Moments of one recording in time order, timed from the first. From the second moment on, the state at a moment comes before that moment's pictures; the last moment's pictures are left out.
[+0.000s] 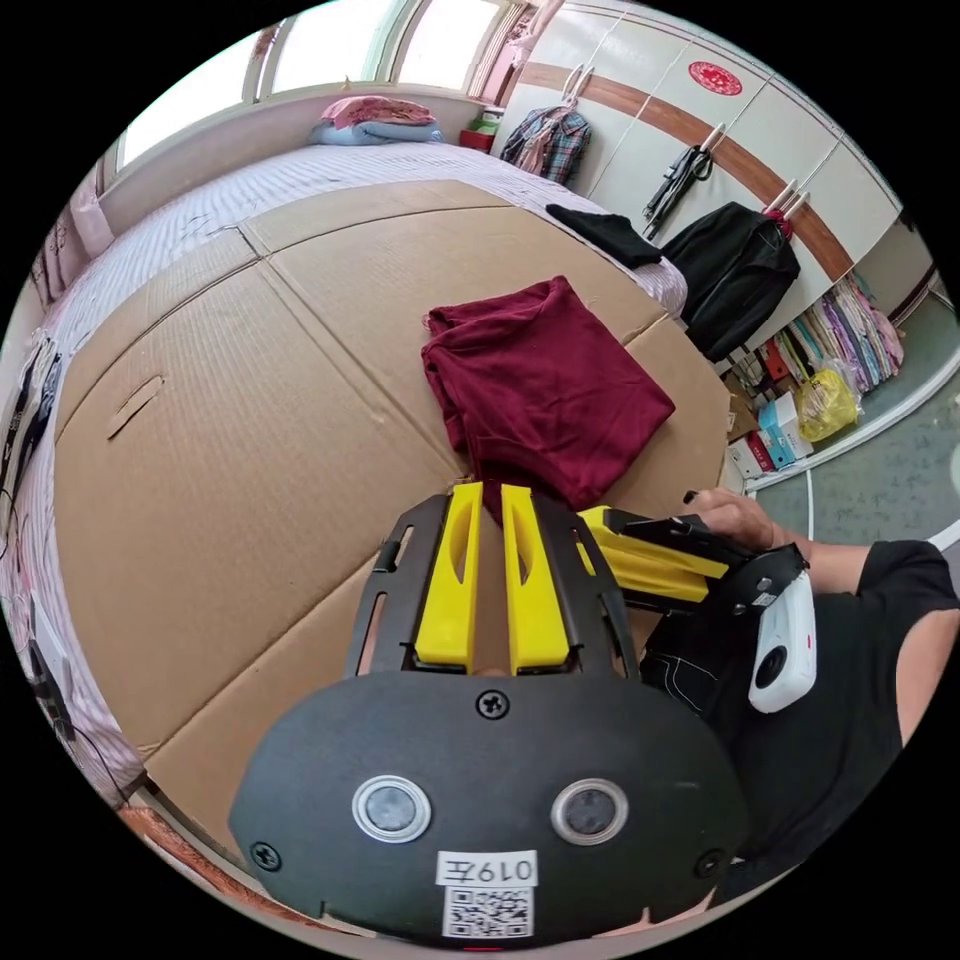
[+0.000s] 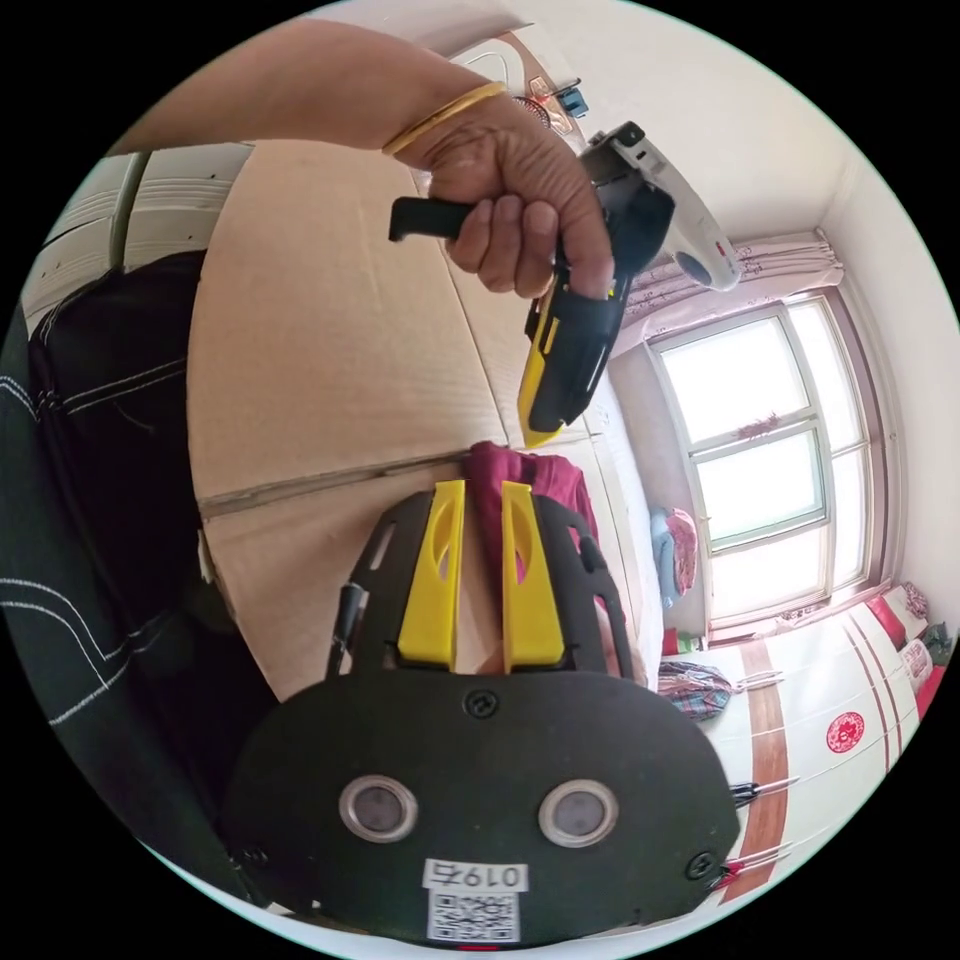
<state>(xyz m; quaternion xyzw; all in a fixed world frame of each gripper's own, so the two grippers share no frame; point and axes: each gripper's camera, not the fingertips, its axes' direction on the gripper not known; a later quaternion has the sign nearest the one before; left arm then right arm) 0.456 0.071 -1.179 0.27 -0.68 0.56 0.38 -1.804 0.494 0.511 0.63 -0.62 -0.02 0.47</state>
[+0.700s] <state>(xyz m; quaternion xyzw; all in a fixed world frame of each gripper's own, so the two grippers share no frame) 0.347 0.003 -1.162 0.25 -0.71 0.53 0.38 -1.747 0.511 0.501 0.64 -0.59 -0.04 0.48</state>
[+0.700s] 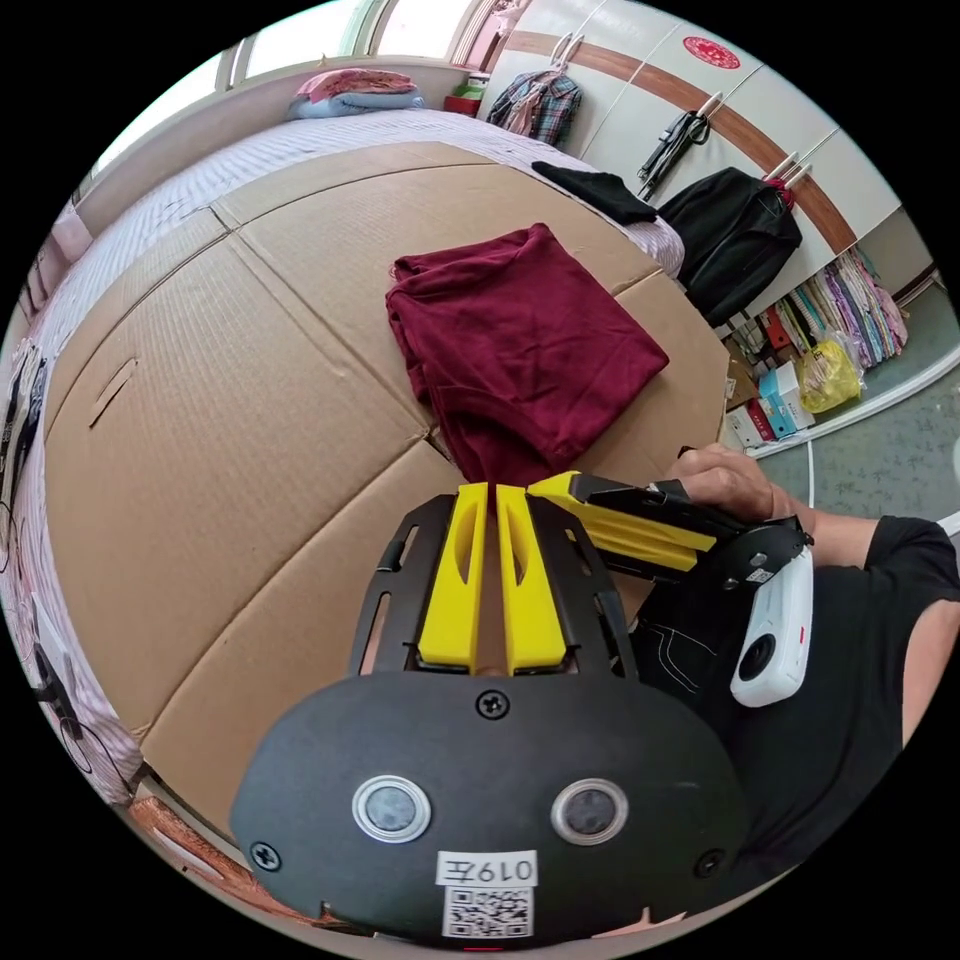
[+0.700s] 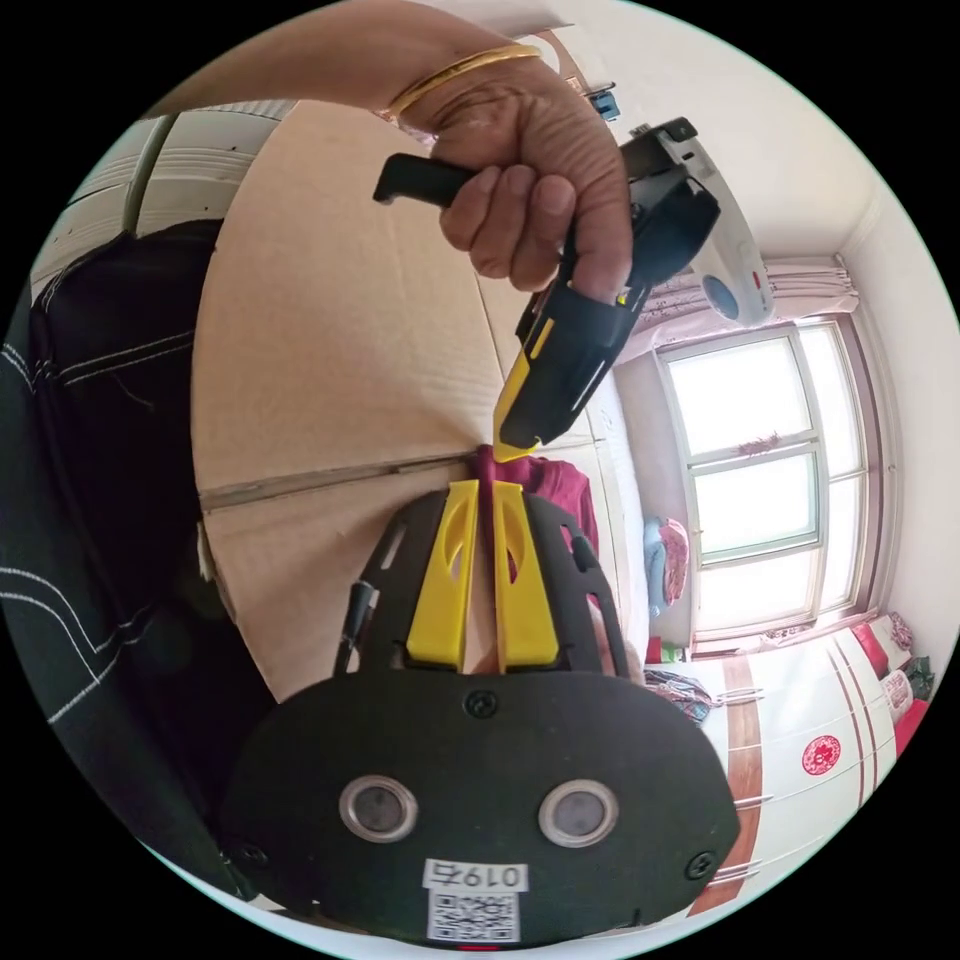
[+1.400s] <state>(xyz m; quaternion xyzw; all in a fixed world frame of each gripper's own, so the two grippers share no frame) 0.059 -0.129 -1.045 0.19 -0.85 0.42 -0.24 -1.756 0.477 0.630 0.50 -0.68 -0.04 0.54</state>
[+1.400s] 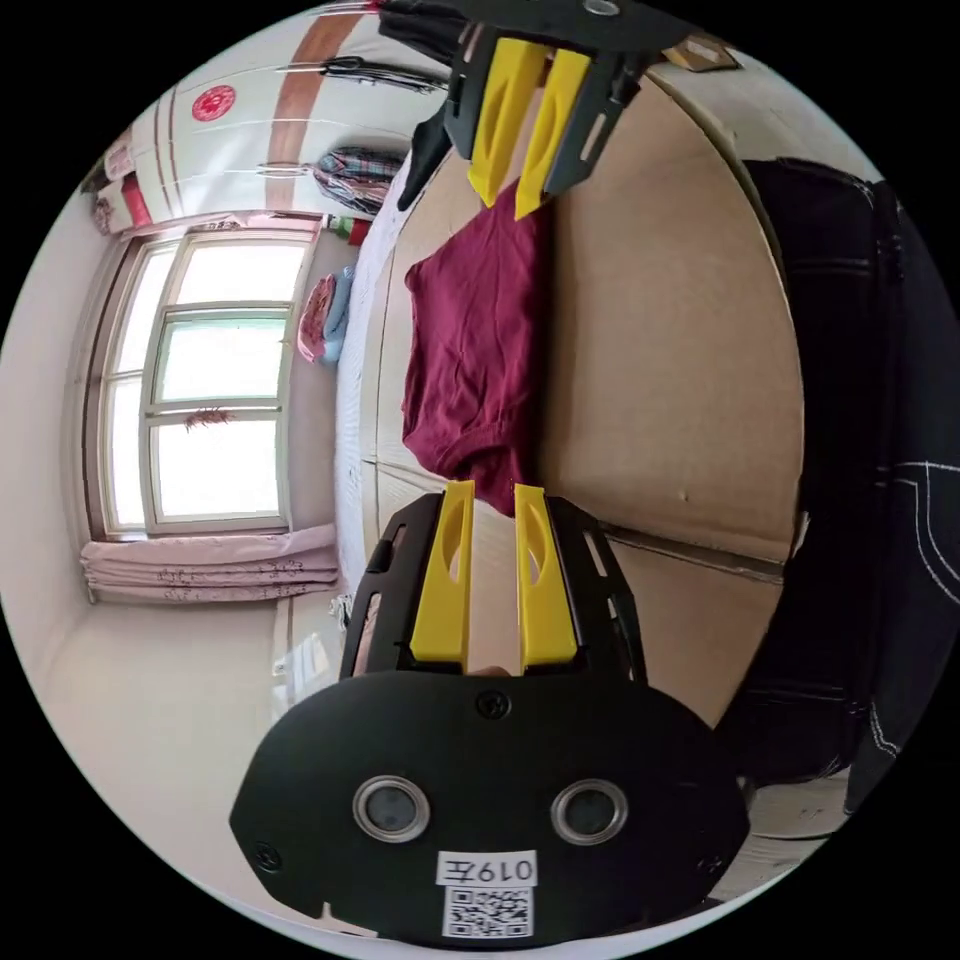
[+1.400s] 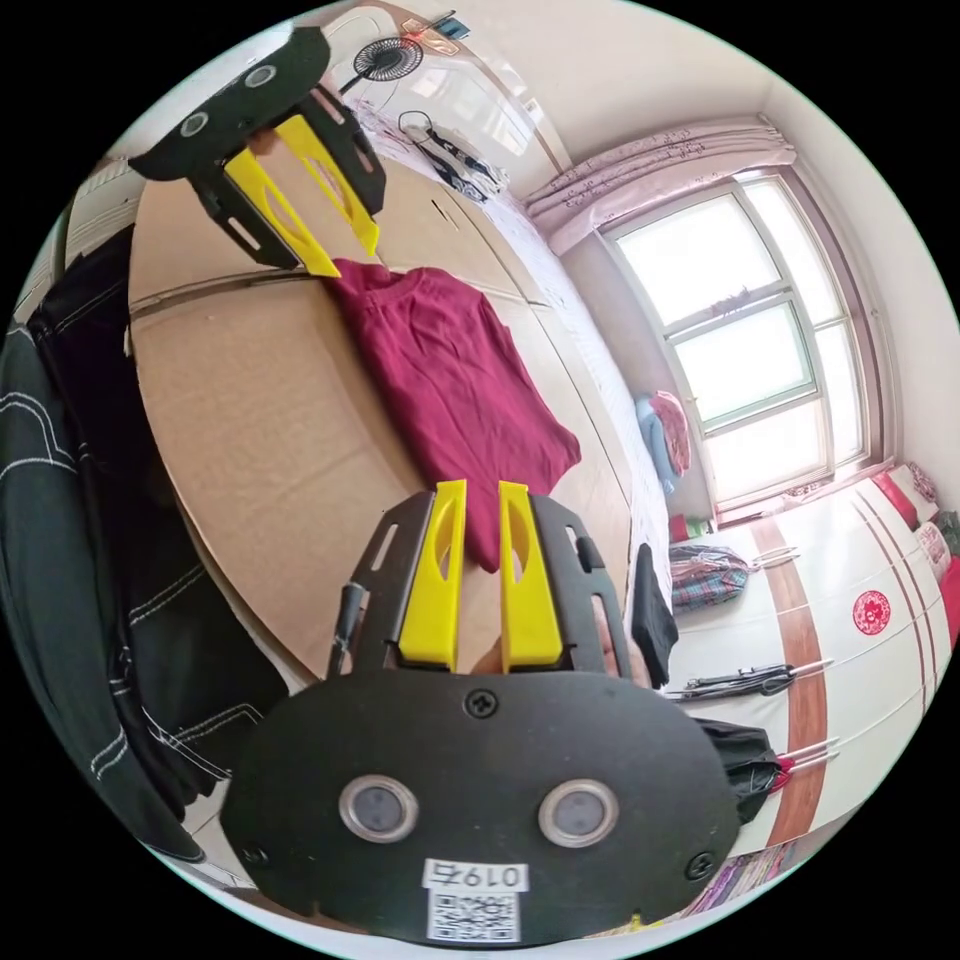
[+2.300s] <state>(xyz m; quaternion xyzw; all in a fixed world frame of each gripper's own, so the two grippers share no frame) -0.036 -0.250 -1.022 0.08 -0.88 0.34 -0.31 -1.735 0.463 0.619 0.48 -0.70 -0.07 0.52</state>
